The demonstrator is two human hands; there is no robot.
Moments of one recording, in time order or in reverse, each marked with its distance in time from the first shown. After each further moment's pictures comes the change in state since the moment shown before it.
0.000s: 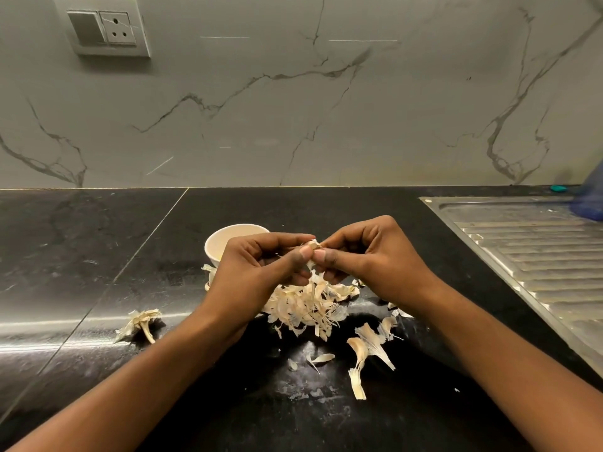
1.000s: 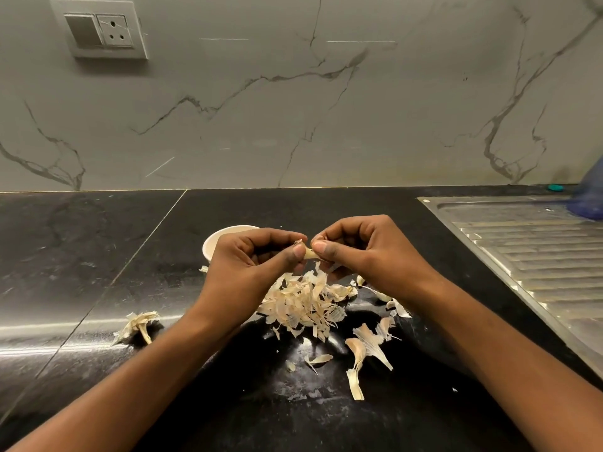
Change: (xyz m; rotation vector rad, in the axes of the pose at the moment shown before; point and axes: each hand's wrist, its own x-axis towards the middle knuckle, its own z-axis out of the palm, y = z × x) left_hand 0.003 -0.001 -0.004 0.100 0.033 0.151; right_hand 0.002 -0.001 -0.004 0.026 0.002 0.102
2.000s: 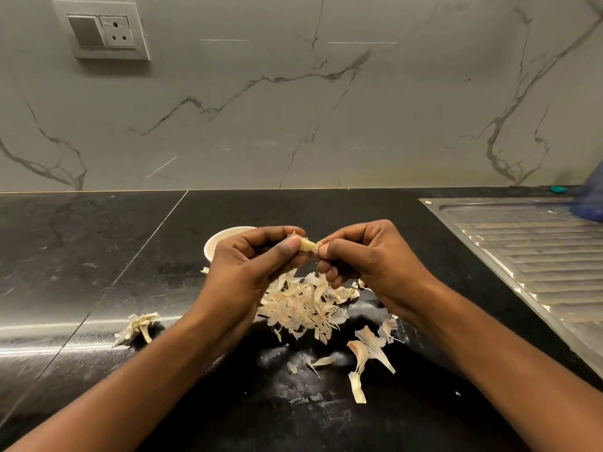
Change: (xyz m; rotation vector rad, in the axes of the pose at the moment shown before) left_hand -0.001 0.007 0.005 -0.393 0.049 -0.191; right_hand -0.001 -0.002 0.009 0.286 0.012 0.077
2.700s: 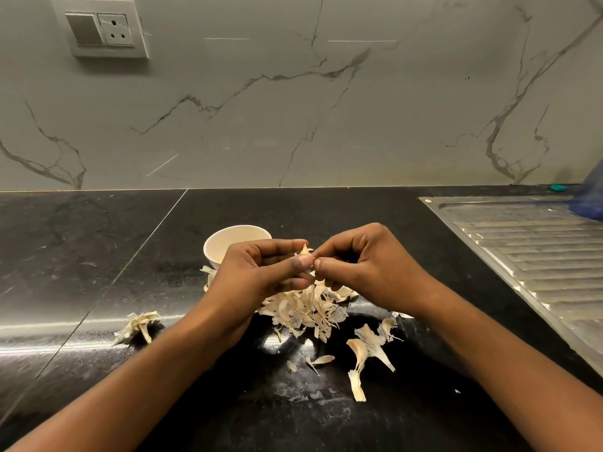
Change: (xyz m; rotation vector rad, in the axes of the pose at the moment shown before) left_hand -0.002 0.001 0.003 0.145 -0.021 -0.201; right_hand 0.000 0.006 -0.008 -0.524 -0.088 -0.231
